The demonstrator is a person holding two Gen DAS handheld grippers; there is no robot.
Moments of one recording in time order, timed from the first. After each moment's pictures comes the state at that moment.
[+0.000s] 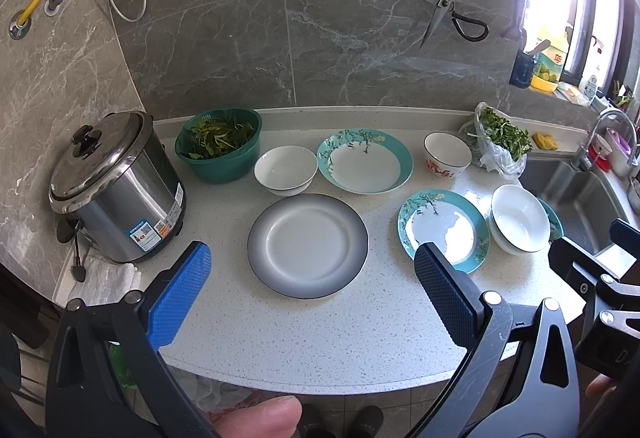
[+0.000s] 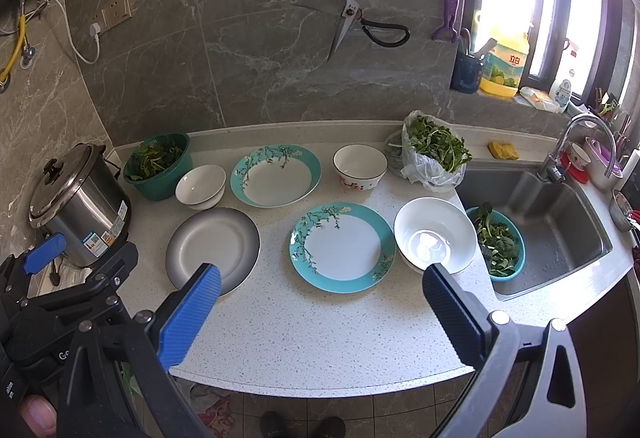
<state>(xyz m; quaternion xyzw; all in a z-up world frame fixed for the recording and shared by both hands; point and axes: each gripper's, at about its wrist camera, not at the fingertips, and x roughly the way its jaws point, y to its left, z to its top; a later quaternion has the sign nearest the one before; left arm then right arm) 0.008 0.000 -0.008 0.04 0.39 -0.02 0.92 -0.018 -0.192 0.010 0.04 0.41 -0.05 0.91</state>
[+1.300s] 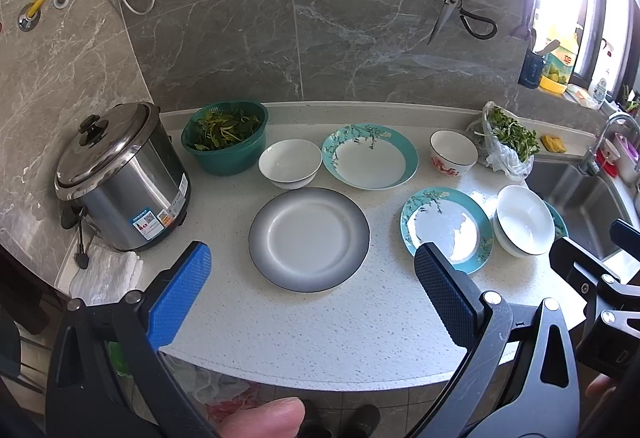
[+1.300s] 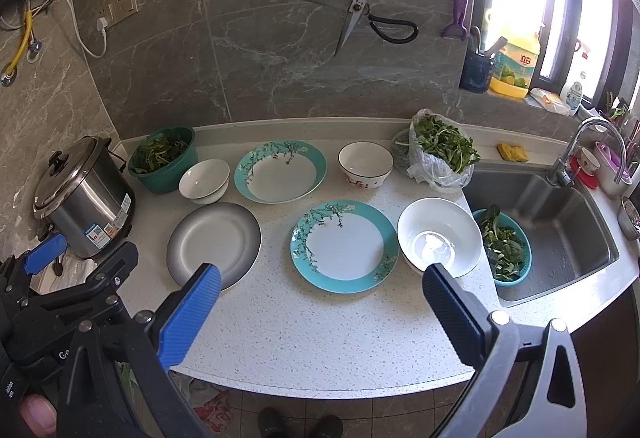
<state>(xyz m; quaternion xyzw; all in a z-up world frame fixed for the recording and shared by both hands) 0.006 -0.003 -0.017 0.03 0.40 0.00 0.92 -0.011 -0.196 0.002 0.04 0.42 -0.03 0.91</state>
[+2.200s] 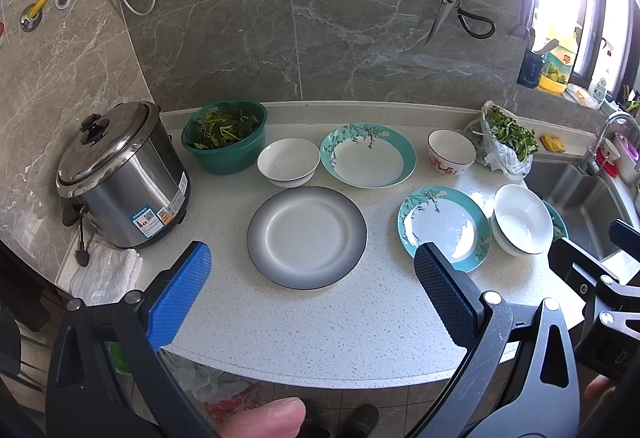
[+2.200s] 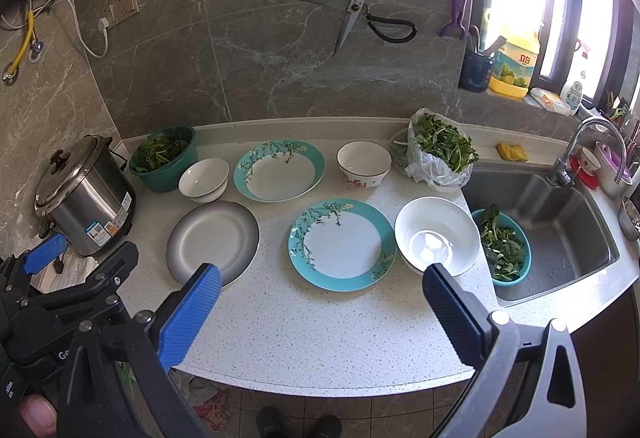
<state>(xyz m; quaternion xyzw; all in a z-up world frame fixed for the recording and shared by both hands) 0.001 -0.006 -0.017 0.03 0.40 0.00 0.92 -0.012 -0.199 0.002 0.04 0.42 -0.03 0.91</state>
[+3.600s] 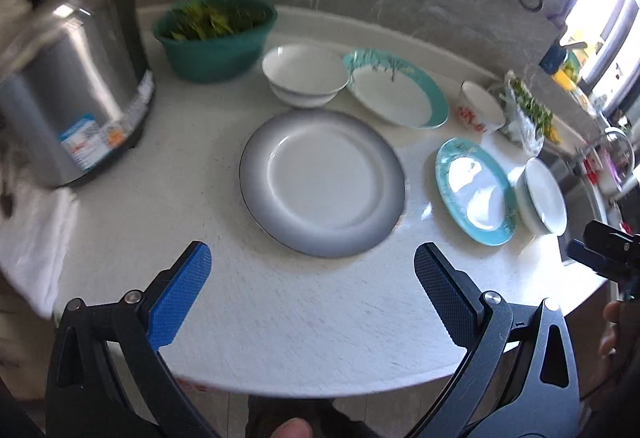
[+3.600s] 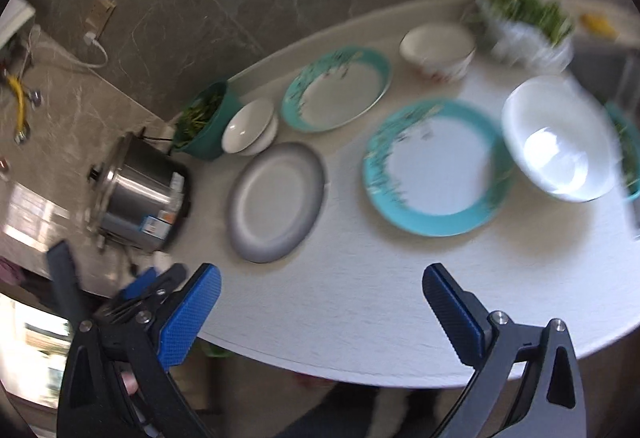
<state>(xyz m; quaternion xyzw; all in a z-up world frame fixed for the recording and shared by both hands) 0.096 0.117 -0.163 -0.07 0.51 -0.08 0.86 0.054 -0.213 -0.117 0.25 0.52 0.11 0.81</state>
